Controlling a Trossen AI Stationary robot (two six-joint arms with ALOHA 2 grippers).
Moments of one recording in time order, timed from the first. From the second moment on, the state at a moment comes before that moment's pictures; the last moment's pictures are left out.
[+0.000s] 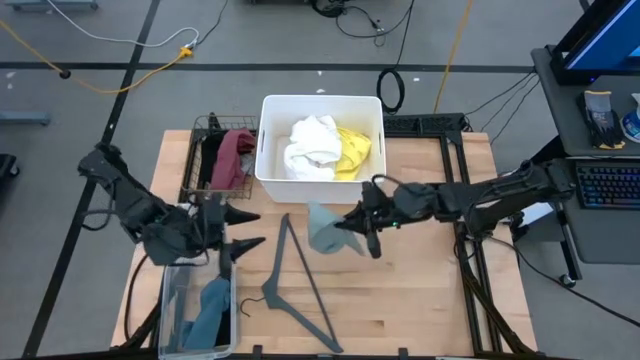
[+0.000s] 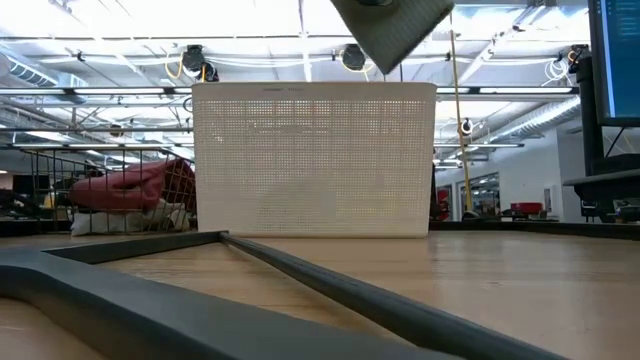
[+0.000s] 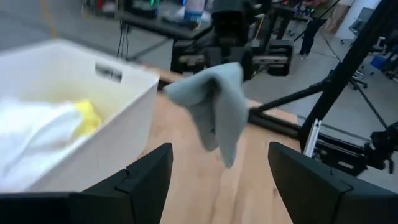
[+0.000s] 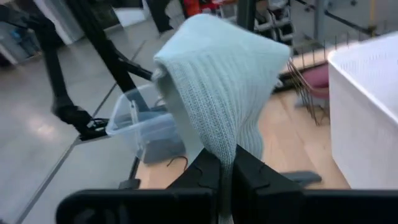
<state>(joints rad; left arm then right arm) -0.71 1.11 1.23 -0.54 -0.89 -0.60 0.20 1.30 1.09 -0.04 0.07 0.38</state>
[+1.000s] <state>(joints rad) -0.35 1.65 1.23 0.55 -0.50 -0.36 0.15 1.18 1.09 -0.06 -0.19 0.14</state>
